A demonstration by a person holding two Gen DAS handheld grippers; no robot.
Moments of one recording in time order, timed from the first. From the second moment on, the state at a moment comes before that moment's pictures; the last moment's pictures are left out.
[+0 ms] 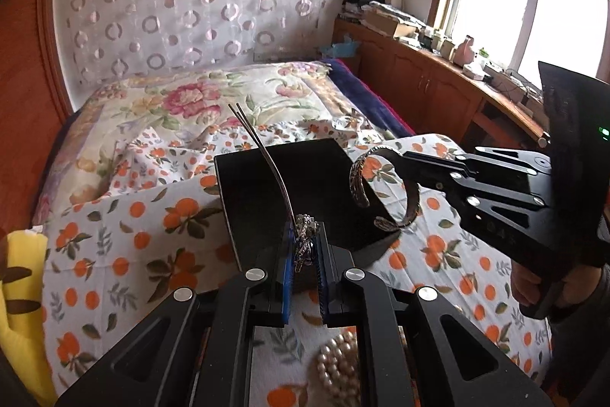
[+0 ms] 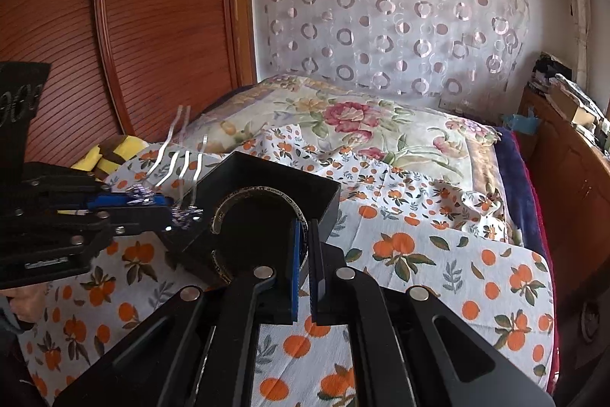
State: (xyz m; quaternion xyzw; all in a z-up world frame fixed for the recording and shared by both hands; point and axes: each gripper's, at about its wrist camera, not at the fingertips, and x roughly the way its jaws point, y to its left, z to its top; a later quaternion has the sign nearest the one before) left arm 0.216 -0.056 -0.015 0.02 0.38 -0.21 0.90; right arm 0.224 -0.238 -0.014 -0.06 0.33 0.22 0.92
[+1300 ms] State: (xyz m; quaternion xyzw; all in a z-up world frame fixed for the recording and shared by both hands) left arm 0.136 -0.031 -0.035 0.02 0.37 -0.20 0.91; right arm 0.158 -0.249 -0.021 -0.07 0.33 0.20 0.92
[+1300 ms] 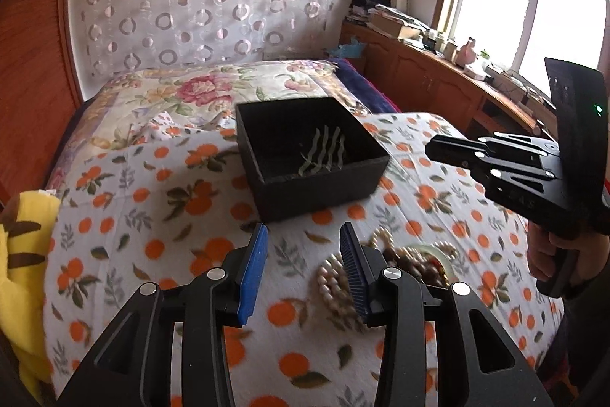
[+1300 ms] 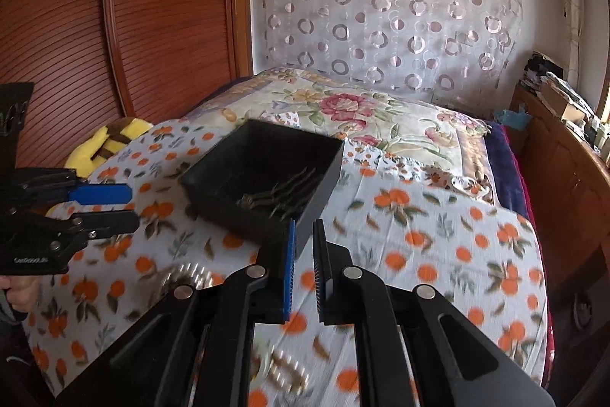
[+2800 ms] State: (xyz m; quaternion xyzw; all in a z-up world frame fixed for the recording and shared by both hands) left arm 0.103 -0.075 -0.019 0.01 0.35 -0.25 0.90; right arm 0.063 -0.270 -0.064 -0.04 0.36 0.20 0.91
